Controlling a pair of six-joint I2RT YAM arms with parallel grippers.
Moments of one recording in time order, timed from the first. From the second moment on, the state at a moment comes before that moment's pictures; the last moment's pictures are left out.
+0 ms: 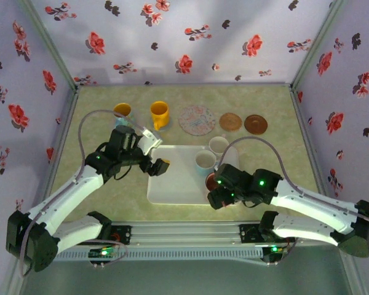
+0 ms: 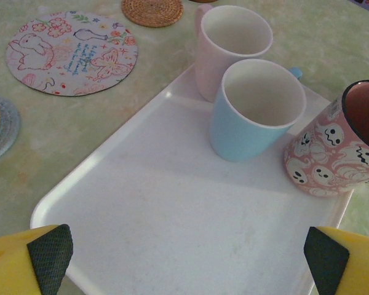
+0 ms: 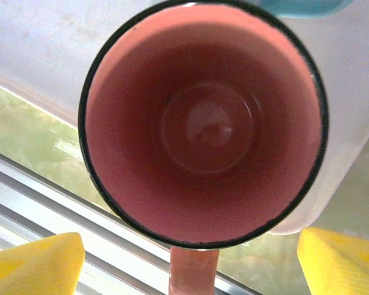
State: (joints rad) left arm -0.57 1.07 0.81 -0.44 0.40 0.17; right arm 1.10 0.96 0.82 -1.06 0.09 0.61
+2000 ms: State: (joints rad) left arm -0.66 1.09 0.70 -0.35 0.45 0.25; right arm 1.13 1.04 0.70 -0.97 0.14 0.65
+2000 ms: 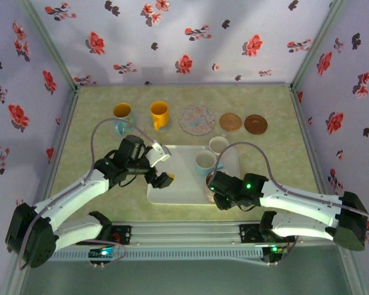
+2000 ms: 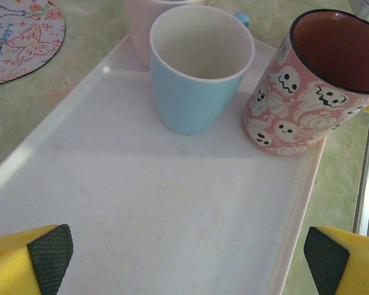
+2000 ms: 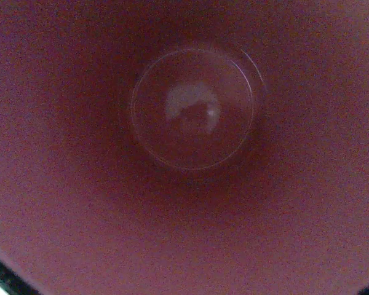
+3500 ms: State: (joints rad) left arm -0.67 1.09 0.70 -0.35 0.46 0.24; right arm 1.13 0.95 0.71 -1.06 0.17 0.64
